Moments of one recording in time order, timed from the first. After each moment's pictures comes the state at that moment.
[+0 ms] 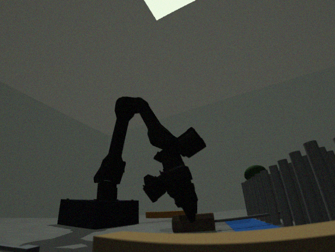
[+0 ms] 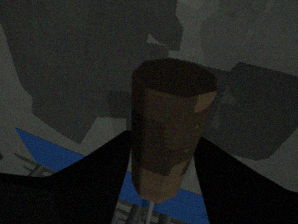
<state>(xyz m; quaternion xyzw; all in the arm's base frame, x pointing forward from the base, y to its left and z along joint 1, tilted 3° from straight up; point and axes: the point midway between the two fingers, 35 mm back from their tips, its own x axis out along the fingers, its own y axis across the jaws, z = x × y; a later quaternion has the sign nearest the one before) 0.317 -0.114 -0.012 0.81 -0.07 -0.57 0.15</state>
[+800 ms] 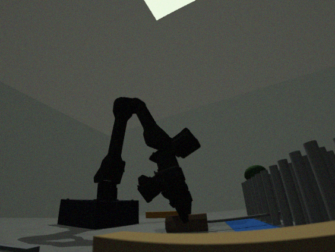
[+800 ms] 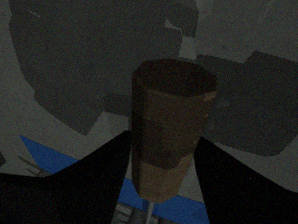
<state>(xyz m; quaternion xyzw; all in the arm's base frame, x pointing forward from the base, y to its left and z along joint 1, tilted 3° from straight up) 0.302 -0.116 -0.013 0.81 -0.07 -0.57 0.15</state>
